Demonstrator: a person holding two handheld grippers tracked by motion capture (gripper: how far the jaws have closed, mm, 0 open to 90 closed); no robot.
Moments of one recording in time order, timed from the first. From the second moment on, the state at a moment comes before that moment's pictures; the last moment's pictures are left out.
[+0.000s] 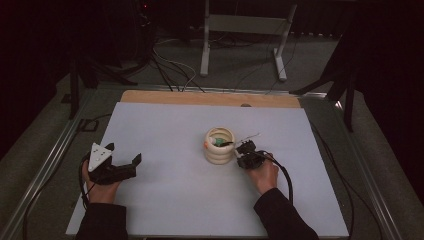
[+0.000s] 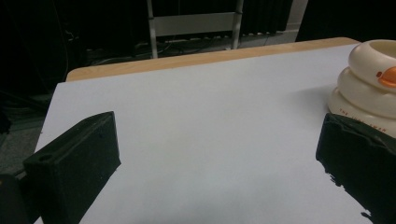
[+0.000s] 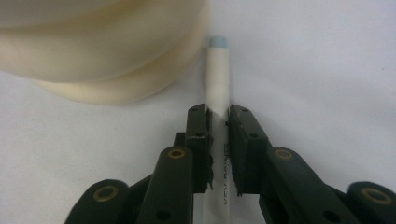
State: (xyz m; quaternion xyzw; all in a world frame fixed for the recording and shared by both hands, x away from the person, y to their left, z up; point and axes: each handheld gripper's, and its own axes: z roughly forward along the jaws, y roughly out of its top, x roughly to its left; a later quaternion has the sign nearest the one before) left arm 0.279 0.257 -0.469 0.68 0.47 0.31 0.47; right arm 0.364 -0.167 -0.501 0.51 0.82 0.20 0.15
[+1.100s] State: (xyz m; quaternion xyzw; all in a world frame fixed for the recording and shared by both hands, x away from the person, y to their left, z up) left arm 0.279 0.257 -0.469 0.68 0.47 0.31 0.47; right arm 0.363 -0.184 -0.462 0.51 0.80 0.26 0.18
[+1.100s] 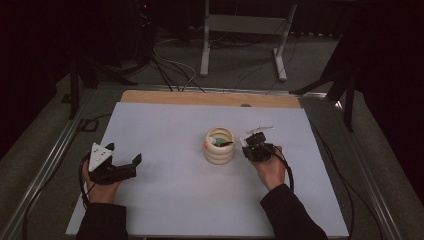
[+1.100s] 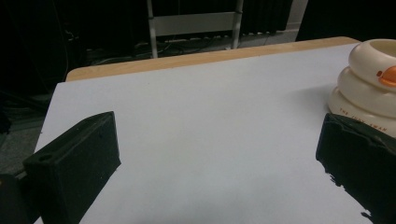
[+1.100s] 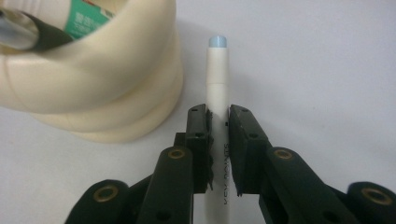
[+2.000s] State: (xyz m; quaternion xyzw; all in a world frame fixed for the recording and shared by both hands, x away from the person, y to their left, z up) left arm 0.279 0.257 -0.469 0.68 0.47 0.31 0.47; right arm 0.361 -0.177 -0.441 0.49 0.80 0.29 0.20
